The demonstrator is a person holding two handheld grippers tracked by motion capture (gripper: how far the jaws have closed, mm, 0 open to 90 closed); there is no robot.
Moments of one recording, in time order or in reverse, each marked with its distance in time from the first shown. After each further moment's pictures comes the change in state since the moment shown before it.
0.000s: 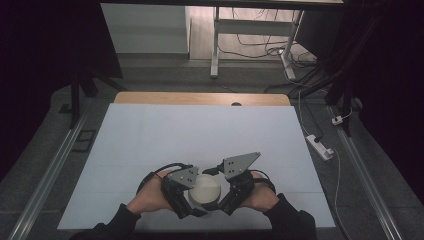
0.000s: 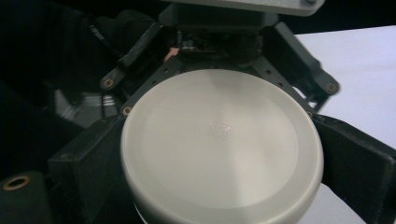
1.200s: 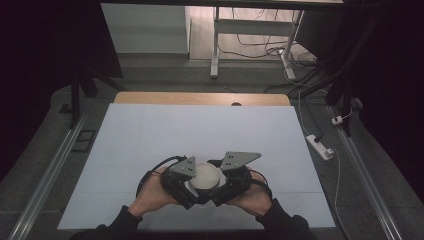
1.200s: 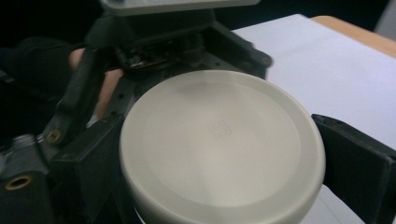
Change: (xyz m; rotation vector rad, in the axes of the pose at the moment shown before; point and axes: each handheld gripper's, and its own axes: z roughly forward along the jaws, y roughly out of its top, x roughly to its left) left arm 0.006 0.001 -0.005 0.002 0.107 -0.116; right arm 0.003 0.006 0.005 -0.013 -0.247 0.144
